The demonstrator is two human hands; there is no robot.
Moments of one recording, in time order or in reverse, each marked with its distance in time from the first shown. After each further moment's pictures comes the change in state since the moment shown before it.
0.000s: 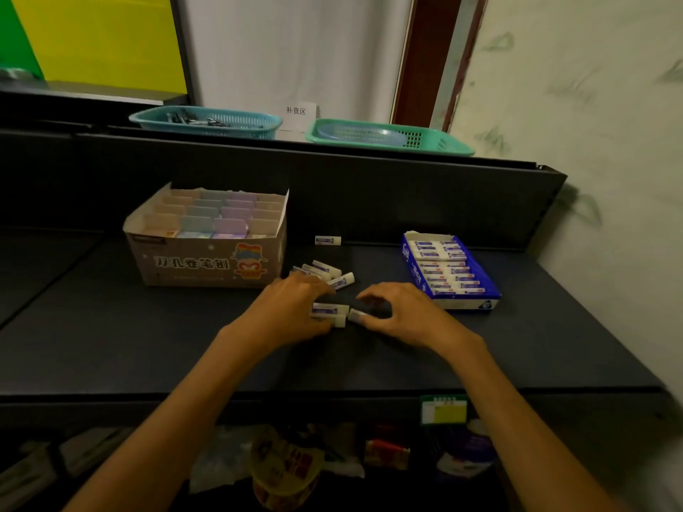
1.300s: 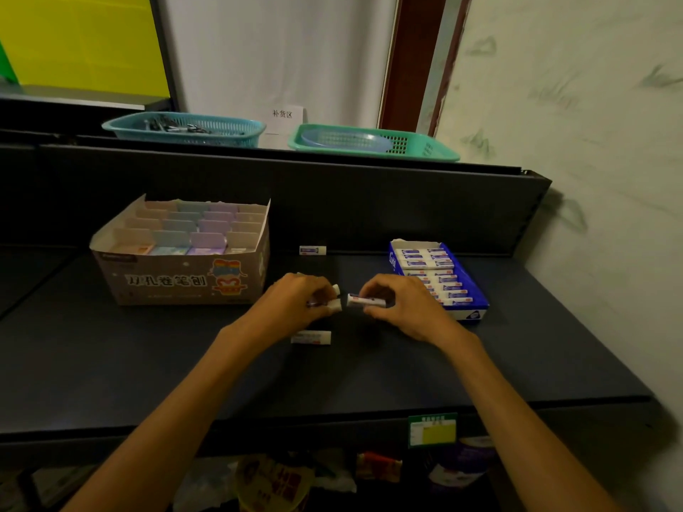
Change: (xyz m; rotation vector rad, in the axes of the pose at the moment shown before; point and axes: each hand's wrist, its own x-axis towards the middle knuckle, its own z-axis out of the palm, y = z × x) left_hand 0.045 -0.002 0.009 -0.187 0.067 0.034; right_hand 0.013 0.030 -0.014 0.154 0.165 -0.046
